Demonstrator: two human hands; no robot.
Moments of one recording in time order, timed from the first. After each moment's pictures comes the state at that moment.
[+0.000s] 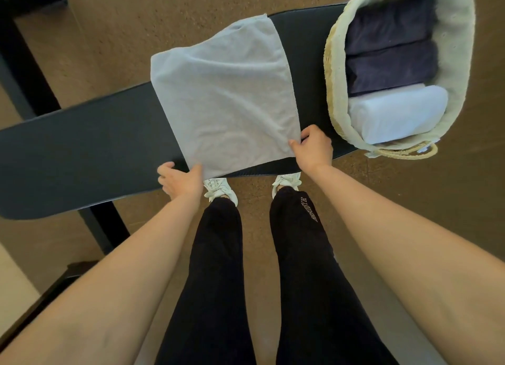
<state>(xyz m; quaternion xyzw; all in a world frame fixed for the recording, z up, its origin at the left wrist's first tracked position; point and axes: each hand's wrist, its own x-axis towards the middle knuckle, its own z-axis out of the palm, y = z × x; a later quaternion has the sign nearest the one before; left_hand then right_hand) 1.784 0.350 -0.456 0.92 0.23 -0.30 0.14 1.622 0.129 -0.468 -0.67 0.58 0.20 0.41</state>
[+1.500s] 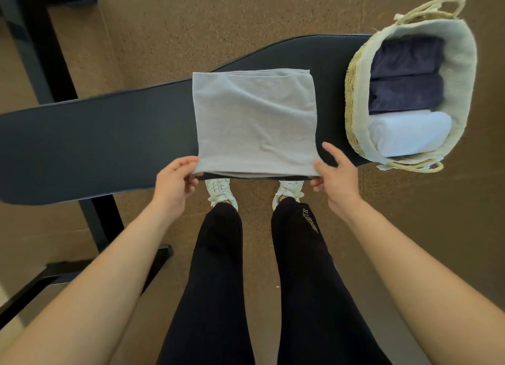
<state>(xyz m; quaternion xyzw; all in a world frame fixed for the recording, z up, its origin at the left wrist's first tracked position) 1.831 0.404 -0.390 0.73 0.24 -0.47 0.43 1.609 0.161 -0.388 -0.43 0.66 0.04 0.62</state>
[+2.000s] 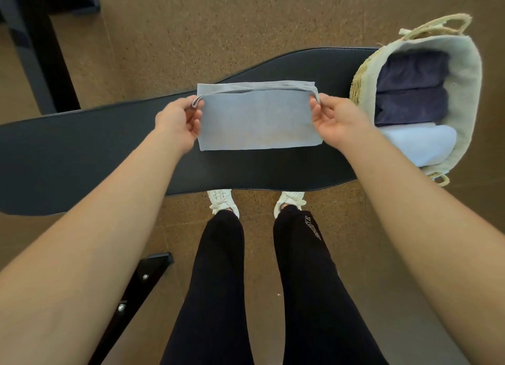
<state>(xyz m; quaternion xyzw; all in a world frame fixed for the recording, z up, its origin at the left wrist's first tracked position) 1.938 0.296 -0.419 0.65 0.35 -0.44 0.52 1.735 0.073 -0.394 -0.10 0.66 -0.07 0.74</state>
